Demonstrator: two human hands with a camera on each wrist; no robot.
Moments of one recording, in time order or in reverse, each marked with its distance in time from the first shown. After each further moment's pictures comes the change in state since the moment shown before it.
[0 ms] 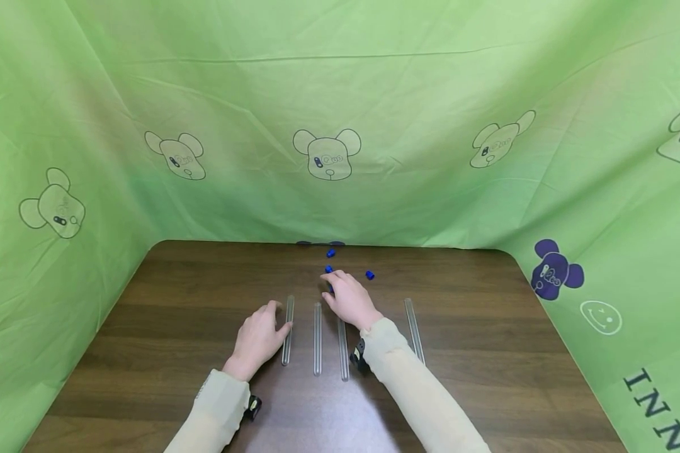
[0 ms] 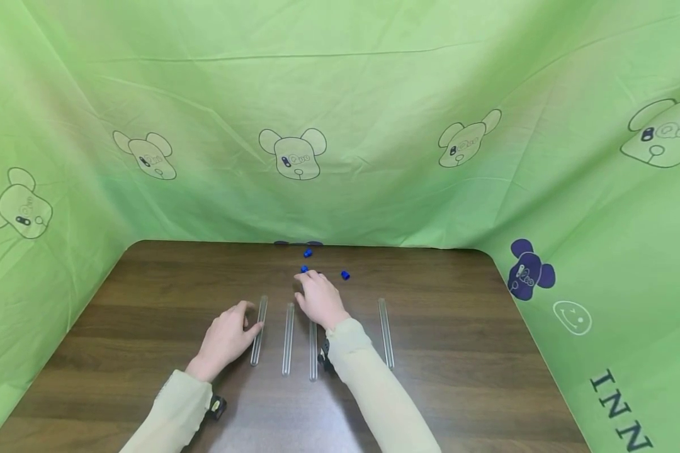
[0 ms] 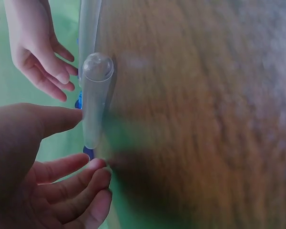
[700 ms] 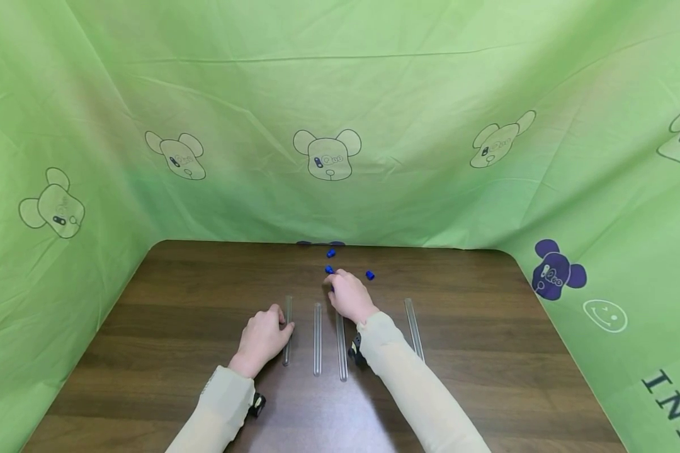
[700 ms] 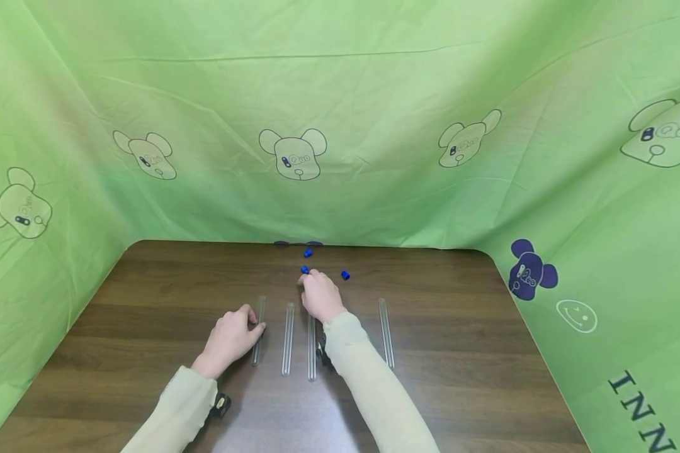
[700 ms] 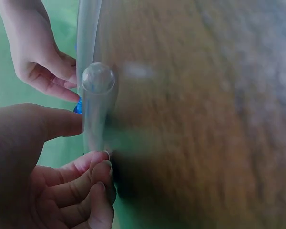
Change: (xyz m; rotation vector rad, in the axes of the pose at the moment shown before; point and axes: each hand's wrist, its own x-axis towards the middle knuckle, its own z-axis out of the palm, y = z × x) left_hand 0.005 0.004 0.006 0.014 -0.069 -0.078; right_hand 0.010 0.002 0.002 -0.047 -0.034 0.039
